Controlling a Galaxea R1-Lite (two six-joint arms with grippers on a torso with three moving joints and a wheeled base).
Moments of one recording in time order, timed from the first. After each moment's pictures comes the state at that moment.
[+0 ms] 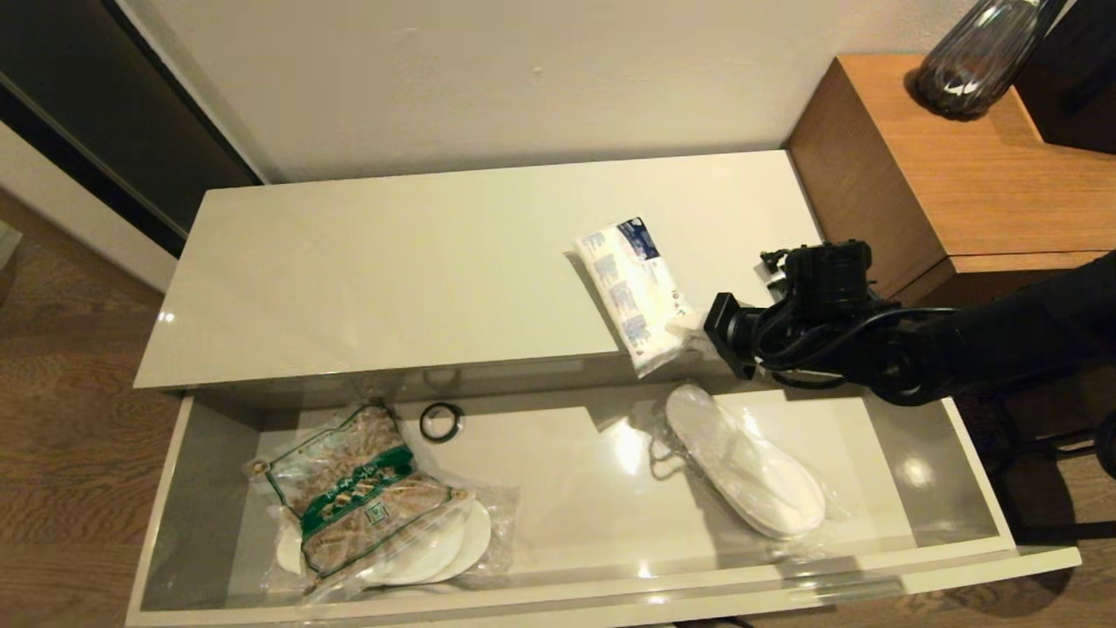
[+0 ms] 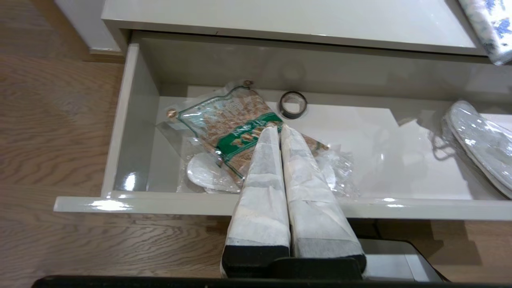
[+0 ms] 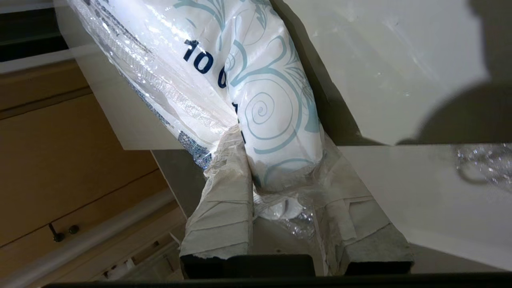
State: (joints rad) left arm 0.00 0.00 0.00 -0.05 0.00 -0.11; right arm 0.26 2.16 -1.23 -0.40 0.42 0.80
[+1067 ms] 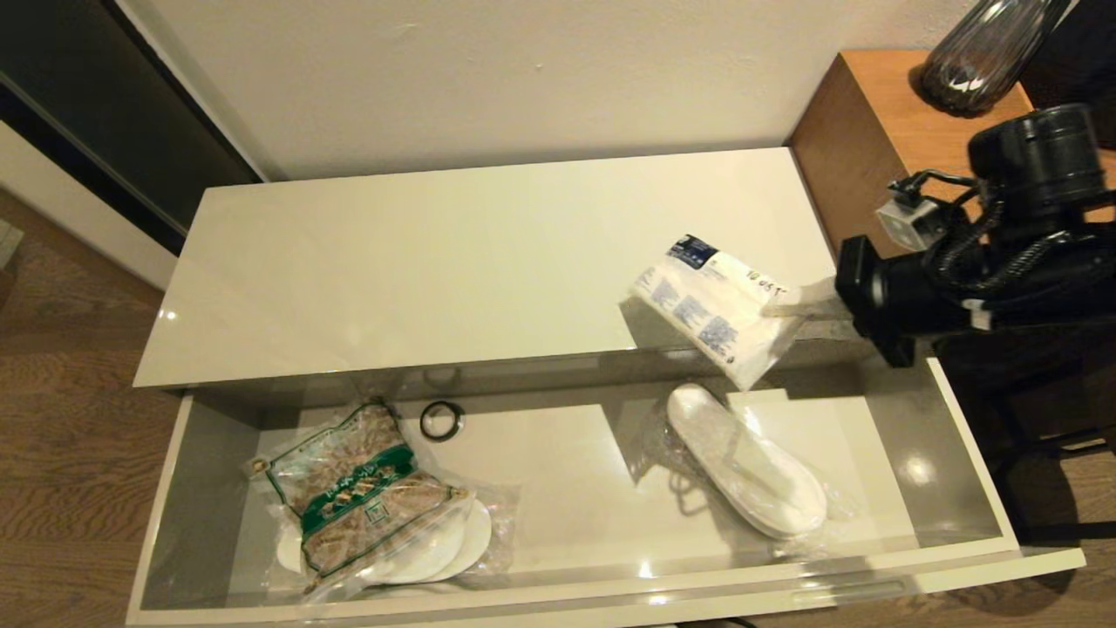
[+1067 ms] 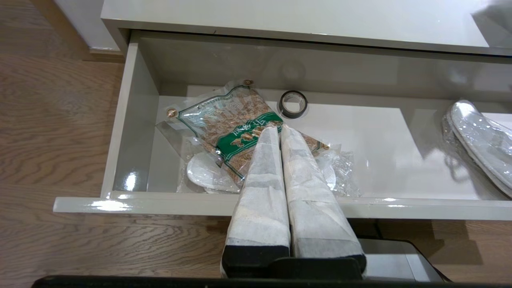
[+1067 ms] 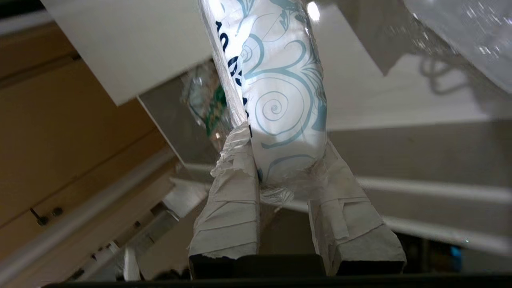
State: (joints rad) left arm 0.00 0.00 0.00 -0.05 0.00 -0.11; right arm 0.26 1.60 -1.25 0.25 0.41 0.71
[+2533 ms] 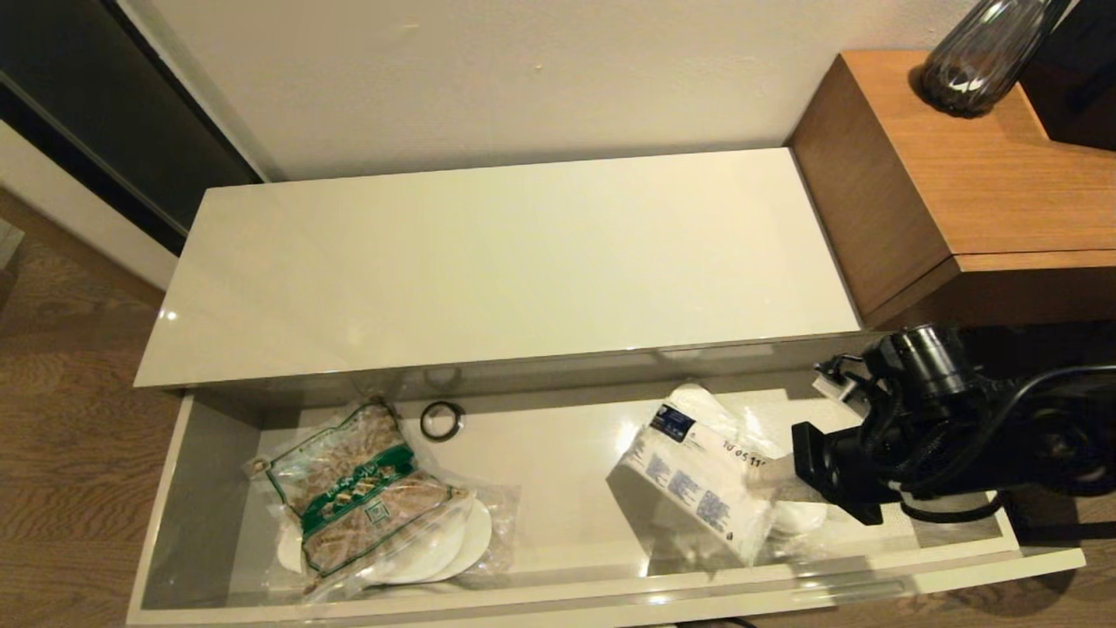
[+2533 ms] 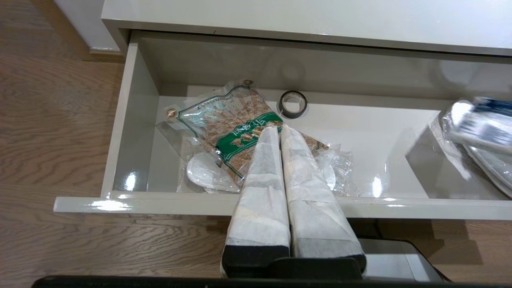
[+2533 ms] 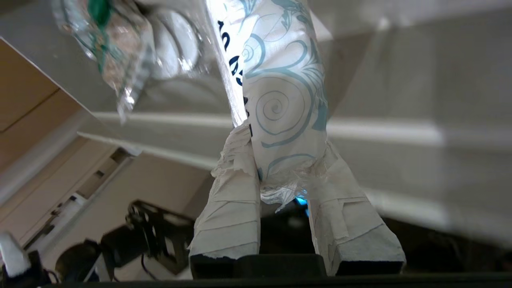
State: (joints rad) left arm 0.00 0.00 0.00 -0.05 0.00 -0.11; right arm 0.26 1.80 -0.78 -0.10 0.47 0.58
